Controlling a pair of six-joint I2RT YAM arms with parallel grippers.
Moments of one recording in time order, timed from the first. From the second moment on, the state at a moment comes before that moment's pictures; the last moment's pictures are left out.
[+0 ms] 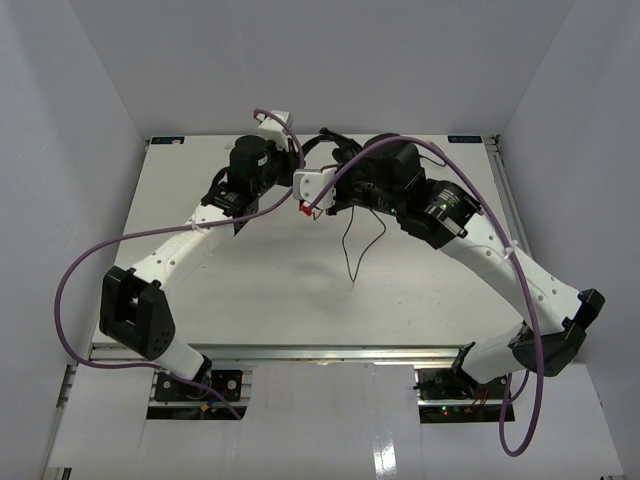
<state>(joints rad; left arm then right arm) -0.48 1.53 1.31 0.00 0.05 -0.20 0.91 1.43 1.73 -0.62 -0.06 -1.08</state>
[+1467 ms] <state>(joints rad) -0.51 1.20 1.02 -0.12 0.31 0.03 0.61 1.71 1.86 -0.52 -0.23 -0.96</state>
